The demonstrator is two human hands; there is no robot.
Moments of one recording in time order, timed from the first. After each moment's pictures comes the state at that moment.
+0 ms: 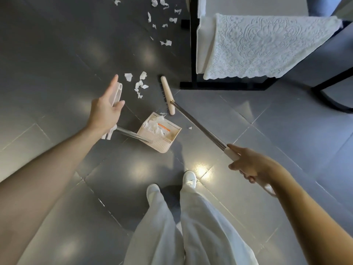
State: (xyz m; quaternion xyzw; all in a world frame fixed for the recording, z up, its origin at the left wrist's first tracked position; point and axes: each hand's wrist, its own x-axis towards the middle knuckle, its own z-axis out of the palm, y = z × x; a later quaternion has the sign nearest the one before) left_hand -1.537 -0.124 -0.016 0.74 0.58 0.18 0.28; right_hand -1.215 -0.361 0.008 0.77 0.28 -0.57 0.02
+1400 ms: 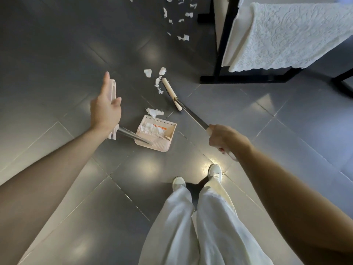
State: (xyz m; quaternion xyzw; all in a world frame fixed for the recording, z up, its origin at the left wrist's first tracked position) left_hand -1.701 -0.087 -0.012 0.72 0.63 0.19 0.23; right_hand -1.432 -0.241 -0.003 0.78 0.41 -0.46 0.11
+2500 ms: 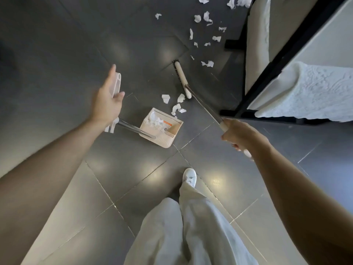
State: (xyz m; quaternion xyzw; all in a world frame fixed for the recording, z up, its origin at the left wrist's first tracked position) left_hand -1.672 0.183 -0.019 0.70 0.62 0.22 0.28; right_hand -1.346 0.036 -0.024 0.79 0.40 -0.46 0.02
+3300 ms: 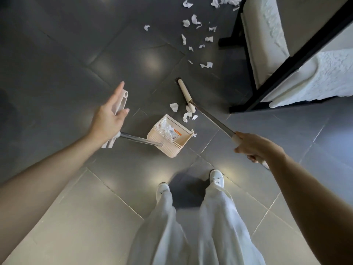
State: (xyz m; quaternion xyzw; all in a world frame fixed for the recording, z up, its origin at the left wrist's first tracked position) left_hand -1.793 0.286 -0.001 0.77 0.51 0.15 0.35; right_hand -1.459 0.068 -0.031 0.81 0.29 -0.51 0.04
